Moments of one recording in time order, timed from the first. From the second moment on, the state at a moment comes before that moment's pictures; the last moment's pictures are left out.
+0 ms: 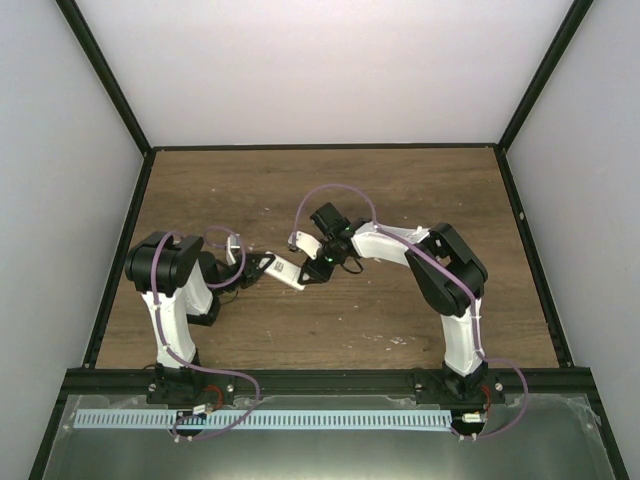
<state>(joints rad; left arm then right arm) -0.14 2.03 0.28 1.52 0.82 -1.13 0.74 1.99 1.28 -0.42 -0.46 -0.37</state>
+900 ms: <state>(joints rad) -0.12 2.03 0.28 1.52 0.79 -1.13 0.70 2.03 1.33 -0.42 -0.46 -0.33</state>
